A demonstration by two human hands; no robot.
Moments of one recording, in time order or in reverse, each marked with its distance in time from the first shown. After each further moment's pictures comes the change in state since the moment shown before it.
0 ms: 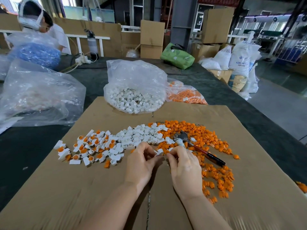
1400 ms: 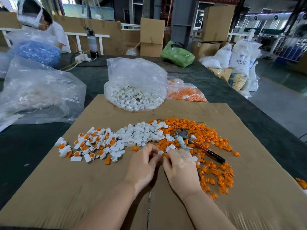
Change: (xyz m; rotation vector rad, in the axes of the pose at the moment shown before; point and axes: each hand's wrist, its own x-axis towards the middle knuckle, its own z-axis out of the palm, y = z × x) left_hand -0.005 -0.005 -0.004 0.067 -0.161 0.053; right_hand 0.000 0.001 0.002 -0.082 -0.087 -0.201
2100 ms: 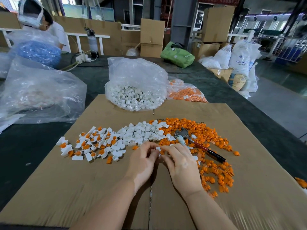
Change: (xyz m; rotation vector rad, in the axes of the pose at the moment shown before) left_hand 0.005 -0.001 -0.002 -0.149 0.011 -0.102; right_hand 0.002 -0.003 -0.008 0.103 -0.052 0.013
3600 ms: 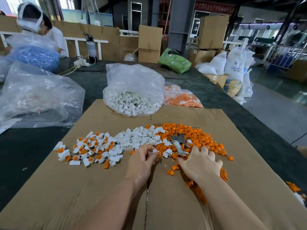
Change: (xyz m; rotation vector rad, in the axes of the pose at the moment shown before) left_hand 0.005 0.003 0.003 0.077 0.017 0.051; right_hand 0.029 0.030 -0.032 -0.529 -0.517 0.722
